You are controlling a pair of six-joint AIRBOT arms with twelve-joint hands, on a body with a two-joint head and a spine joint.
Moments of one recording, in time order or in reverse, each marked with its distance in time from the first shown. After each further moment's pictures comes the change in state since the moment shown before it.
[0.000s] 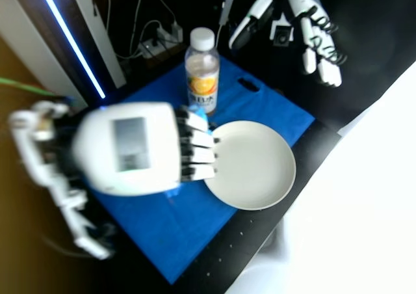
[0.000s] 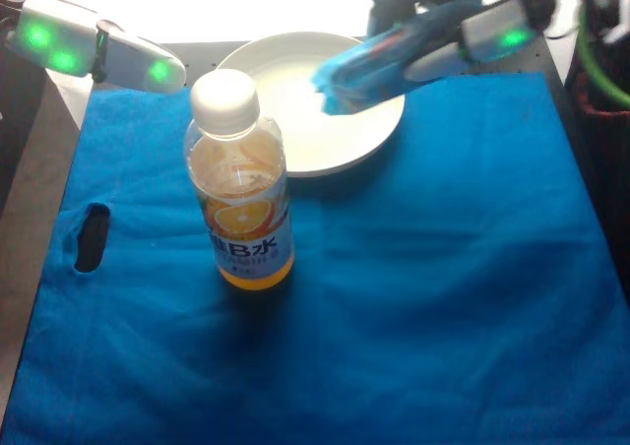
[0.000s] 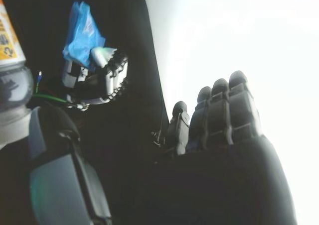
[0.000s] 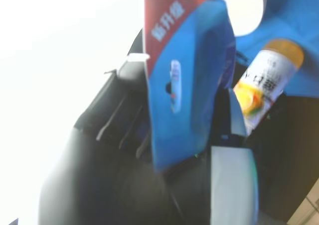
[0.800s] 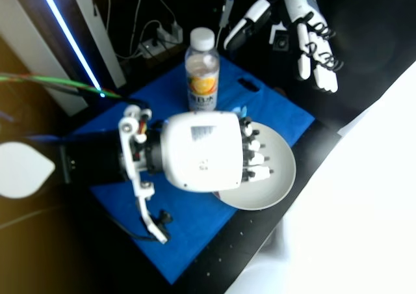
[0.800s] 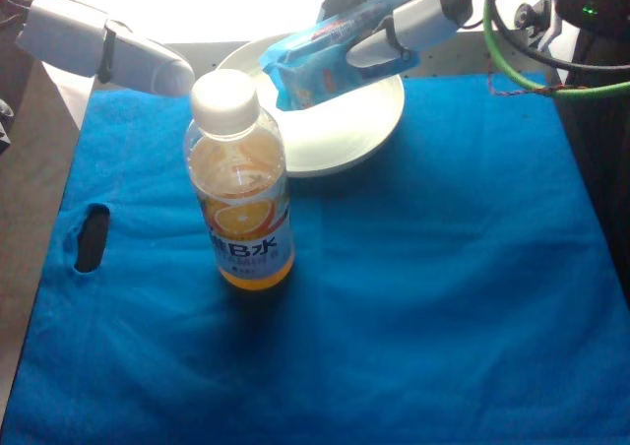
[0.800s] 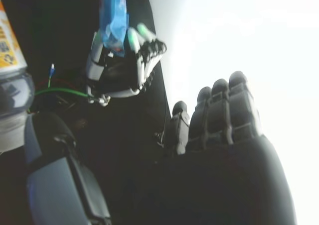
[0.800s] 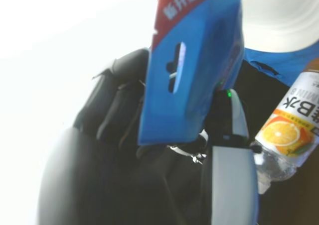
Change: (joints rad) left arm 0.000 -0.026 0.023 0.013 -0.023 -0.012; right arm 0.000 -0.187 0.186 0.059 -0.113 -0.001
